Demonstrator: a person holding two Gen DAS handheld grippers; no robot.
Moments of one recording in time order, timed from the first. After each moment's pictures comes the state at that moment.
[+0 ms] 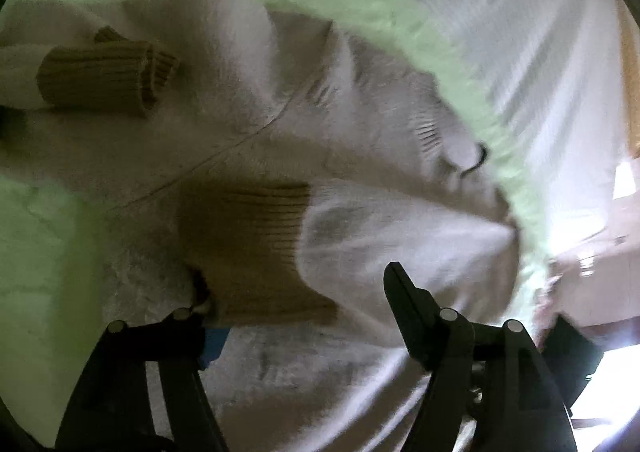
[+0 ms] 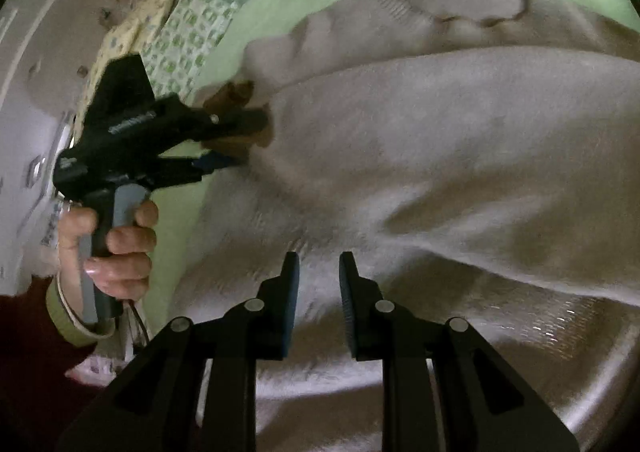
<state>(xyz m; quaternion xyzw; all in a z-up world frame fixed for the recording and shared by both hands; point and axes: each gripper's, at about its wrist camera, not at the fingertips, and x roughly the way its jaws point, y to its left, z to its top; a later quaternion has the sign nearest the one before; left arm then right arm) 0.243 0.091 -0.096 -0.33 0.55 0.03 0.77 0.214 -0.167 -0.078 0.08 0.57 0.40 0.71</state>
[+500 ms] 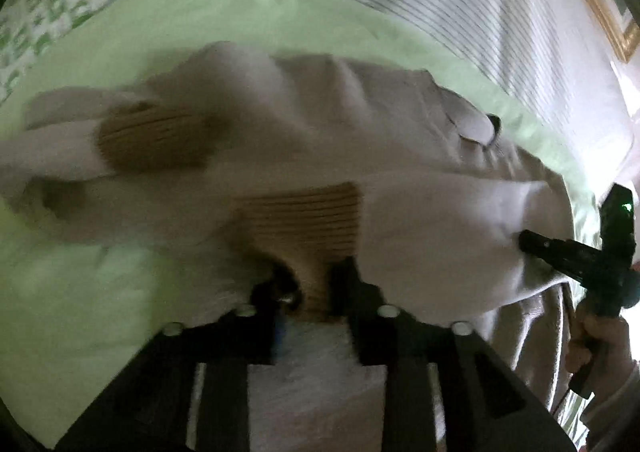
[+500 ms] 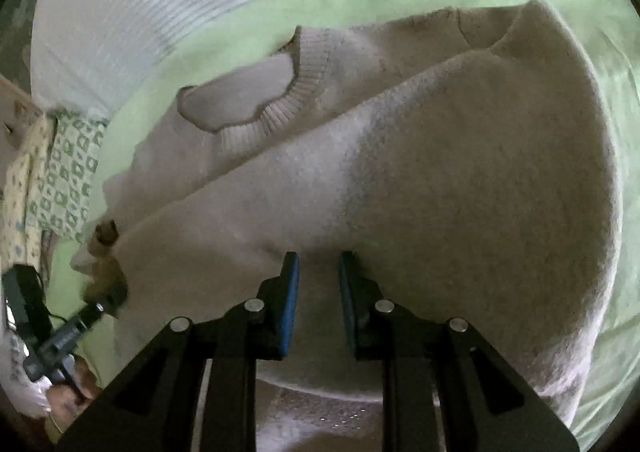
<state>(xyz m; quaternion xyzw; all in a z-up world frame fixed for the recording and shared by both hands) 0.199 0.103 -0.087 -0.18 0.48 0.04 0.85 0.277 -0.237 -0.094 0.15 0.55 0.18 0.80</state>
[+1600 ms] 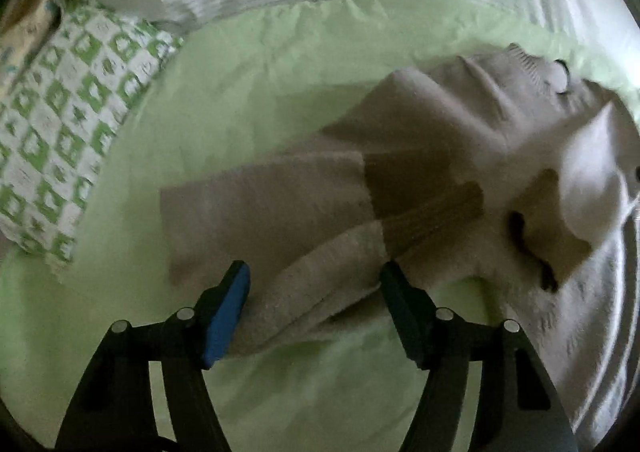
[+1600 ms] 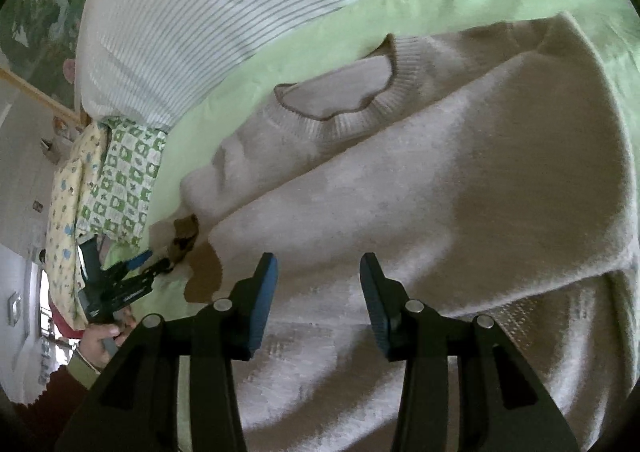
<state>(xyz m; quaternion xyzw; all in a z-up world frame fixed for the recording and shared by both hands) 0.195 0.234 -0.072 0.04 0.52 0.05 0.85 0.229 -0.202 -0.053 0.22 0.52 0.23 0.80</state>
